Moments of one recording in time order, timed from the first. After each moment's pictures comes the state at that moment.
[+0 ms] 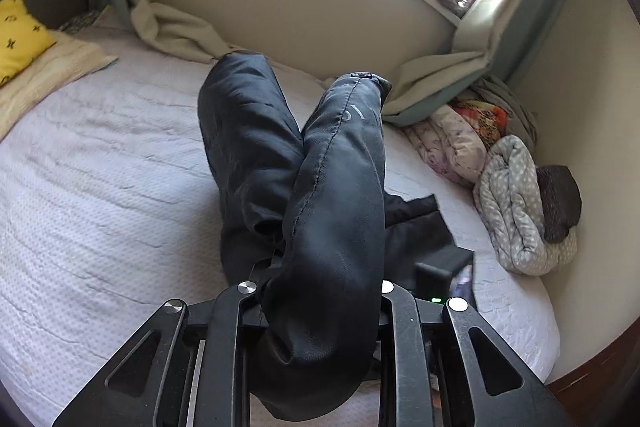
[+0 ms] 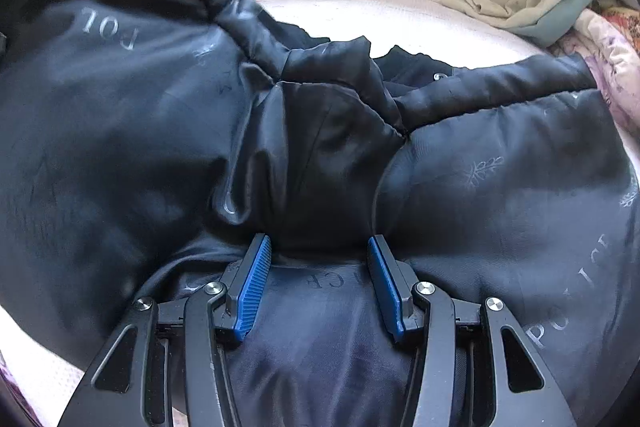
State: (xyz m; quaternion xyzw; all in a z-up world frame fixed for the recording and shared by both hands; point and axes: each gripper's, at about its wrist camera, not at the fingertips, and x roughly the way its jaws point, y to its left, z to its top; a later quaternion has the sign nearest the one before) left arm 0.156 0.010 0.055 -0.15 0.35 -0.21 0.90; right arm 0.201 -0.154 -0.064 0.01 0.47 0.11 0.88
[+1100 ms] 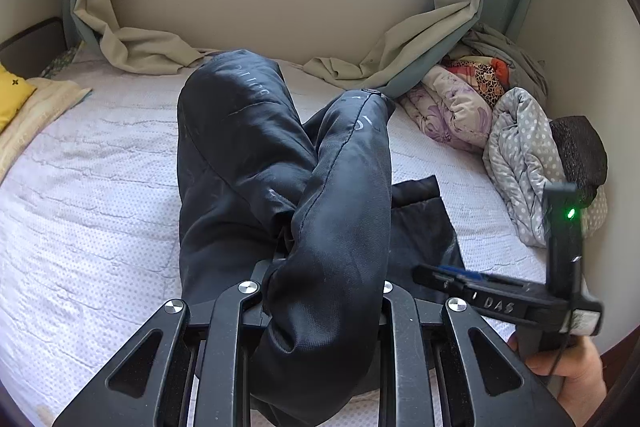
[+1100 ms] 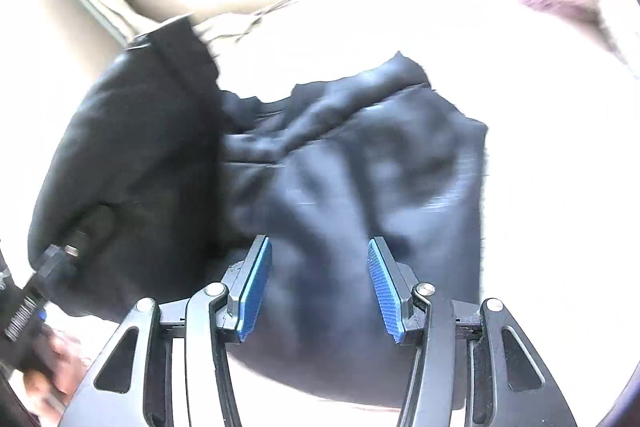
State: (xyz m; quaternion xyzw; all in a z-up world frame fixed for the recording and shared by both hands) left arm 0.149 -0.100 0.062 -0.06 0.36 -0.17 0.91; right arm 0.197 -0.324 -0.002 0.20 0.49 0.09 0.84
